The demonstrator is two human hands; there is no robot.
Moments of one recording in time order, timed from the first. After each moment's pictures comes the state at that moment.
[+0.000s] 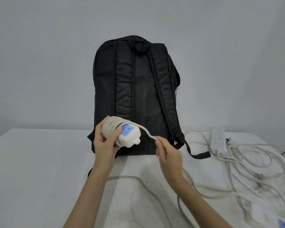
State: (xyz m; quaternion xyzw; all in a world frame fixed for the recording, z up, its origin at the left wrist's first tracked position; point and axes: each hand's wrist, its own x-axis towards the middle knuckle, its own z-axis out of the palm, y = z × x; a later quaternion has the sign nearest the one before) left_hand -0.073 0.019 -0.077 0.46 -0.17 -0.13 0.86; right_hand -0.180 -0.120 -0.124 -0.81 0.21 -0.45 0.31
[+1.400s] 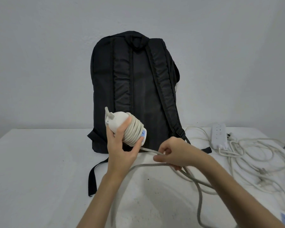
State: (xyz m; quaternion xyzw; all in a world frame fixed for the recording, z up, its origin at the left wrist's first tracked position) left_hand -0.089 -0.003 -0.099 0.62 -0.40 0.23 0.64; right_hand -0.213 -0.120 -0.027 -0.93 0.19 0.06 0.30
